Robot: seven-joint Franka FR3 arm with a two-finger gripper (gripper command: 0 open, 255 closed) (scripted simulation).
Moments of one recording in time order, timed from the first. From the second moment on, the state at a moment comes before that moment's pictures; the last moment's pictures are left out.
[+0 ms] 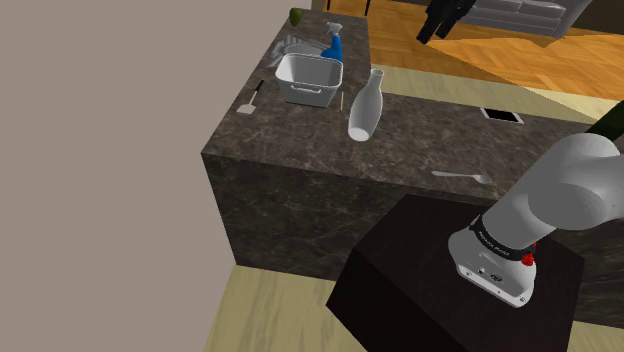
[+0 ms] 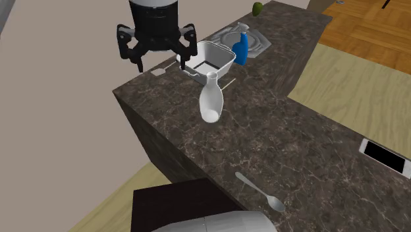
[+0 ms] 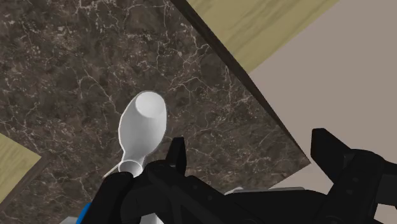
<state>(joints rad) -0.01 -0.79 0.05 -2.31 0.12 1.72 0.01</state>
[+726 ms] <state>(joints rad) -0.04 -0.58 -0.03 -2.33 0.05 1.94 -0.13</state>
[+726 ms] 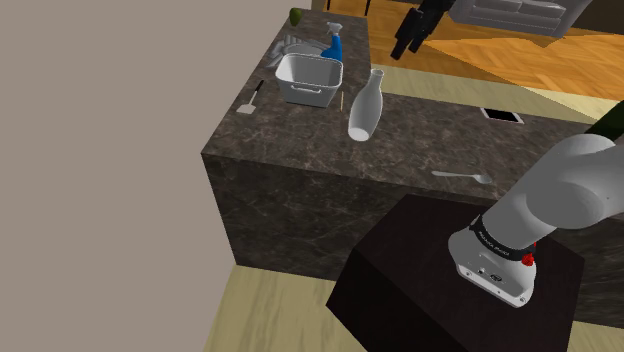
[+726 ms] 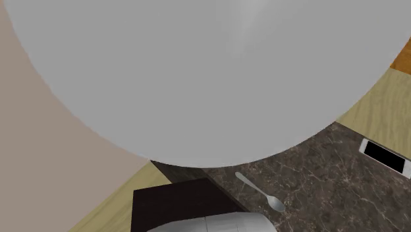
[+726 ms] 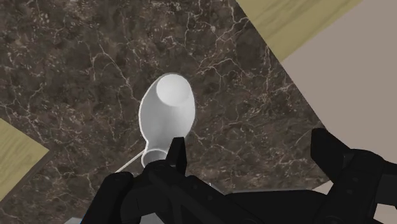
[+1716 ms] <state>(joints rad) -0.09 -0.17 -0.13 -2.24 0.02 2.22 -0.30</state>
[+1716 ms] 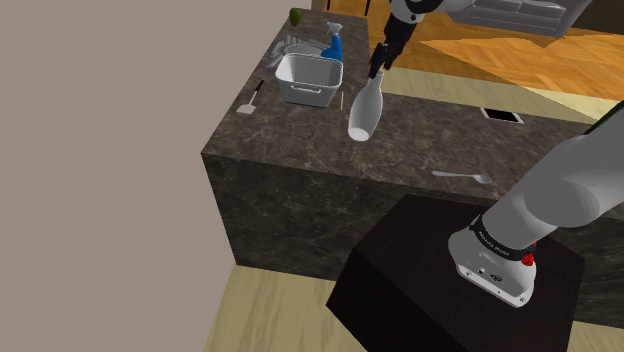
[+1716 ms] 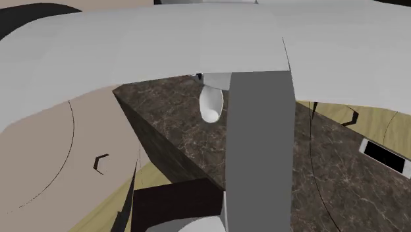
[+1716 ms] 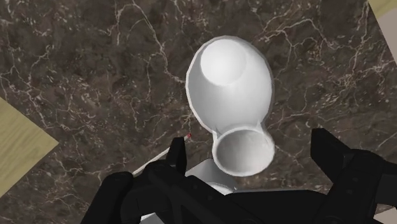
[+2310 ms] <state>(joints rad) -0.08 -0.11 -0.14 -2.26 0.03 2.31 -0.31</state>
